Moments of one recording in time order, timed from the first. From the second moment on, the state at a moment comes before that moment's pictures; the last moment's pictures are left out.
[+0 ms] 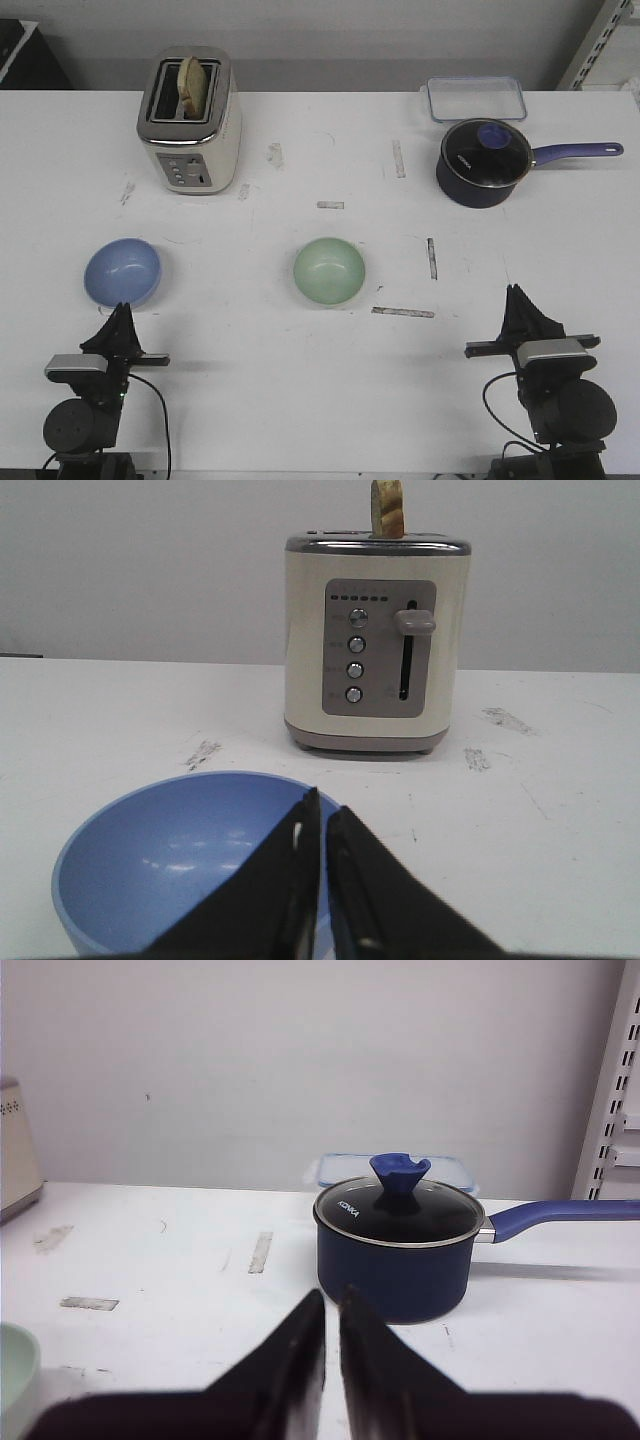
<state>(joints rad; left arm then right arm) 0.00 0.03 0.06 0.16 -0.02 -0.03 0.08 0.28 0.40 -0.12 0.00 0.01</state>
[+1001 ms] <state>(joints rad) 0.03 0.96 0.90 -0.47 -0.02 -0.07 0.08 0.28 0.40 -0.12 0.00 0.01</state>
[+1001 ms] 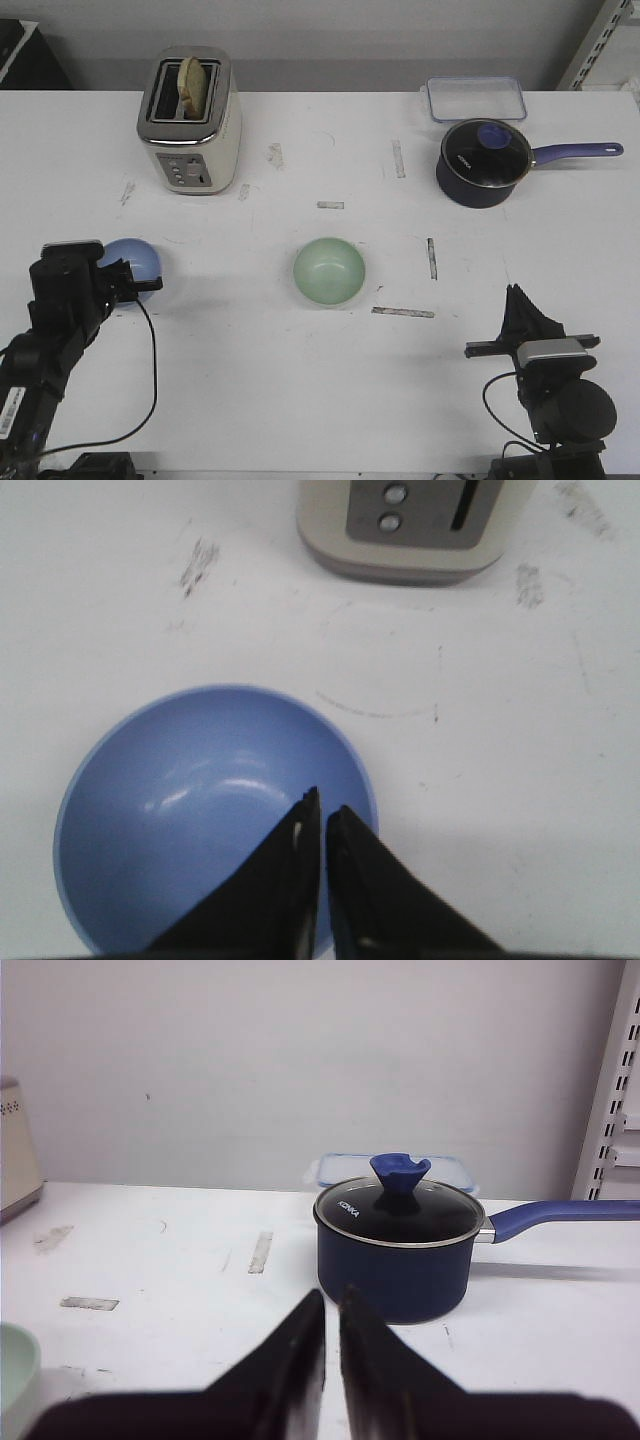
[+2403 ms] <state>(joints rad) 0.39 1.59 1.24 -0.81 0.11 -0.16 0.08 0.28 0.40 -0.12 0.00 0.01</state>
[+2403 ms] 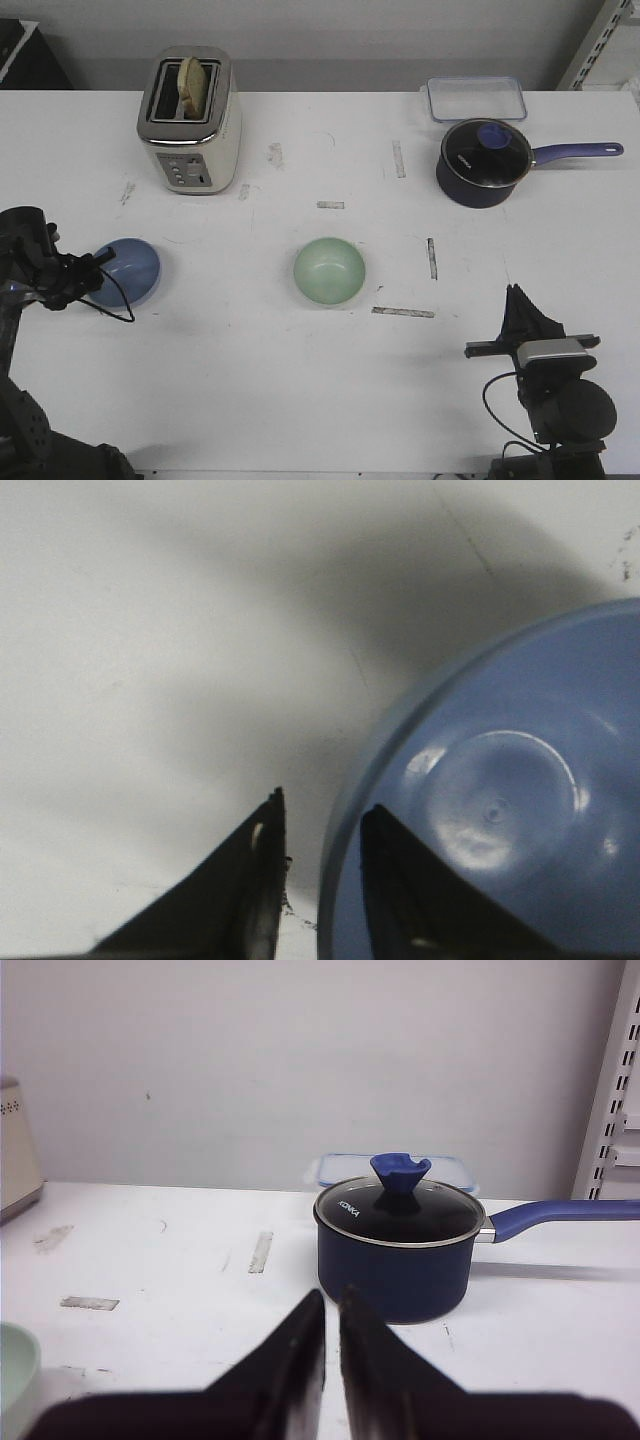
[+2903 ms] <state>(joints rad) 0.31 1.59 1.36 -0.97 0.13 -0.14 0.08 0.28 0.40 -0.12 0.00 0.01</state>
